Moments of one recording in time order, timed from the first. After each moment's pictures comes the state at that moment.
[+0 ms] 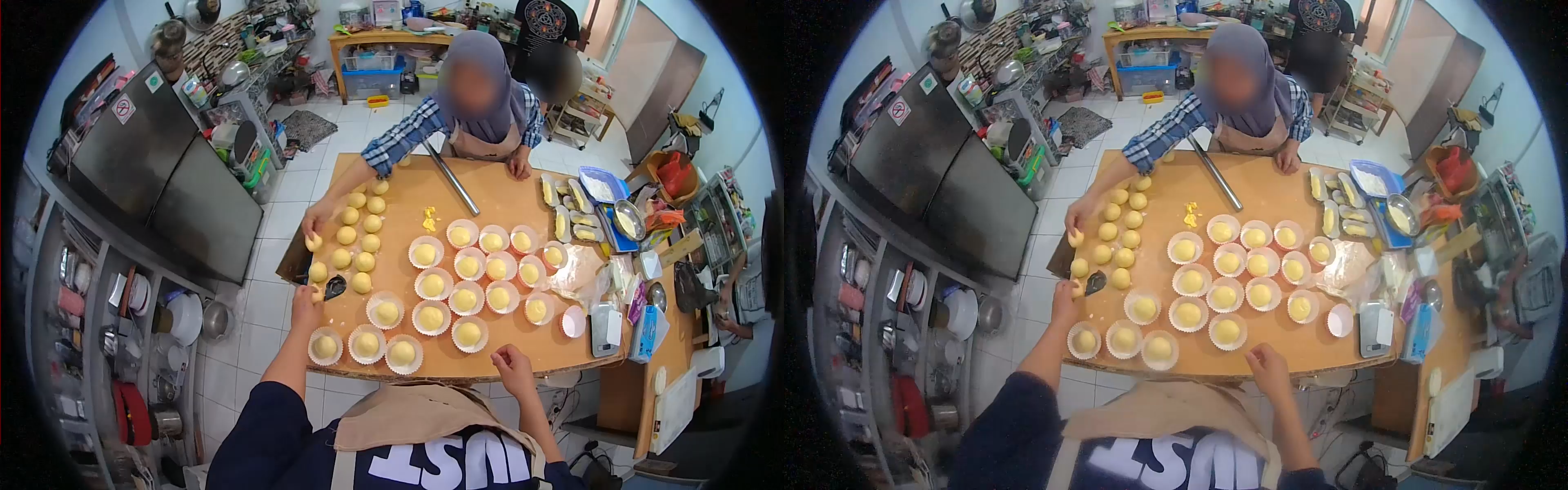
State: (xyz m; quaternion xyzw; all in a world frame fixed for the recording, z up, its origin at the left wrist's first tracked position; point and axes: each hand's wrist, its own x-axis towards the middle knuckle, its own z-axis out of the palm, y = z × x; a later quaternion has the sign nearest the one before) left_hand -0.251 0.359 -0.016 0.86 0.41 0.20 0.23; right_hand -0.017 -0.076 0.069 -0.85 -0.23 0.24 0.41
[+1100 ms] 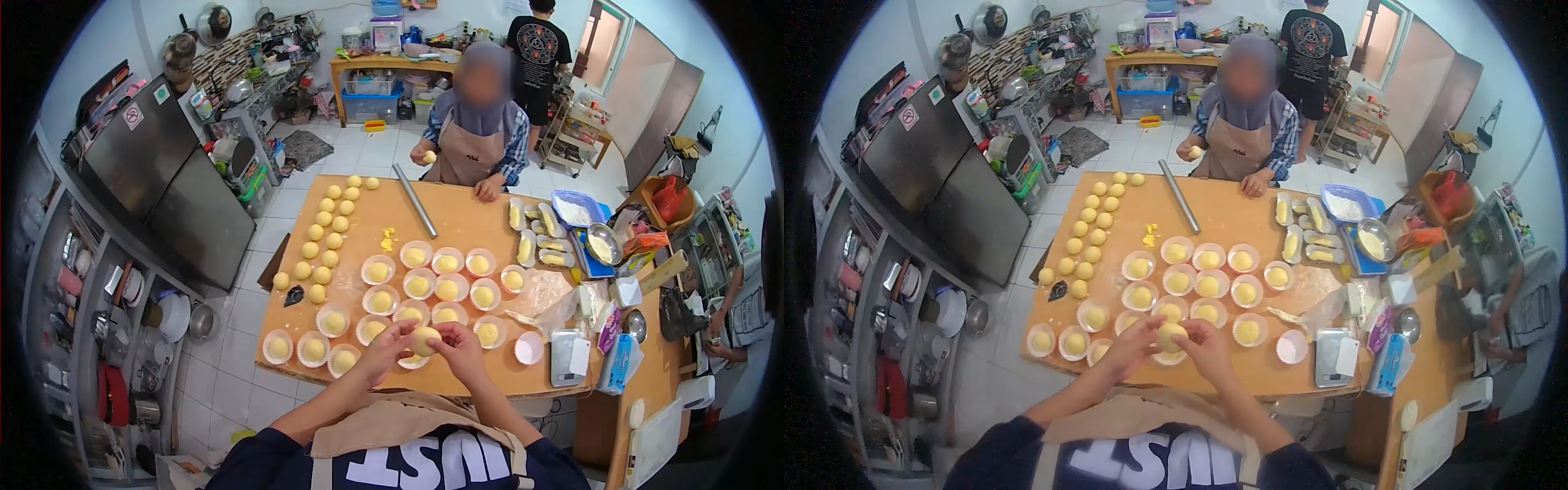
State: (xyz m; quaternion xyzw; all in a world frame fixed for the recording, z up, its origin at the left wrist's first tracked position) left_hand -0.082 0.081 0.139 0.47 0.26 0.09 0.84; right_hand 0.048 -0.044 0.131 -0.61 -0.24 0.38 0.66
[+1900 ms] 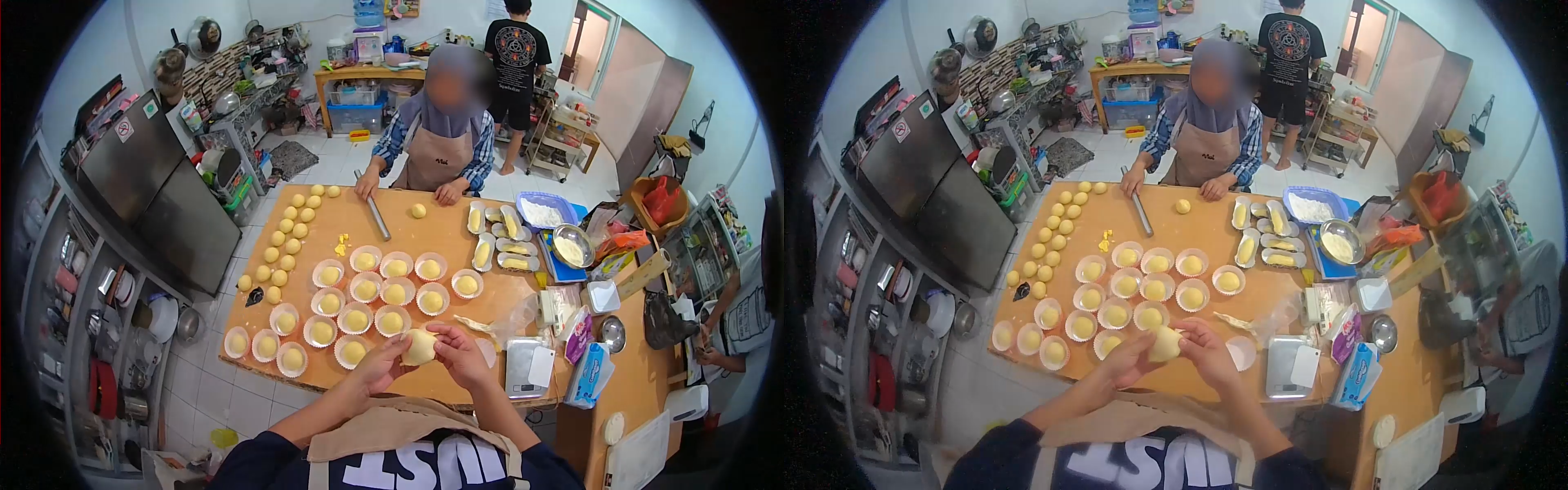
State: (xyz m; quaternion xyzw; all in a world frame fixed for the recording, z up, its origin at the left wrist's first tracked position) left_hand 0.013 -0.022 0.133 0.32 0.23 0.03 0.92; right_hand 0.152 -0.152 0.146 -0.43 -0.17 0.52 0.72
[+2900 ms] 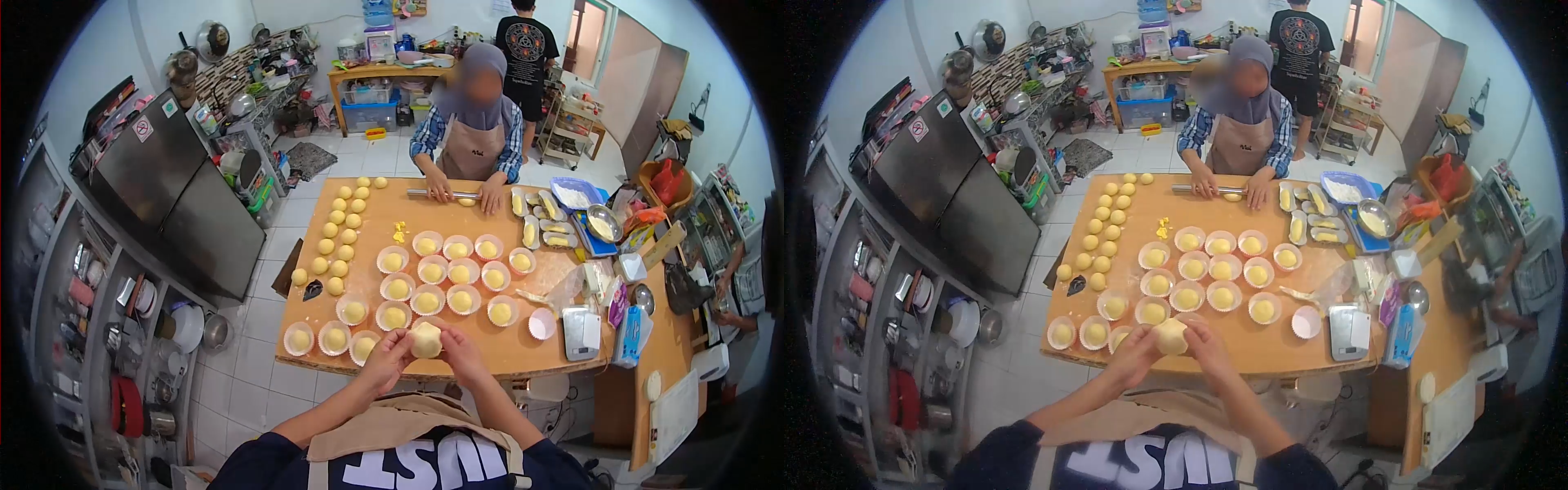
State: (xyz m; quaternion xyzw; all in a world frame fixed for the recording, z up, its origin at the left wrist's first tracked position) left_hand -0.146 0.057 0.123 0.36 0.25 0.14 0.89; right_hand -0.025 -0.060 0.141 -0.51 -0.15 0.46 0.71
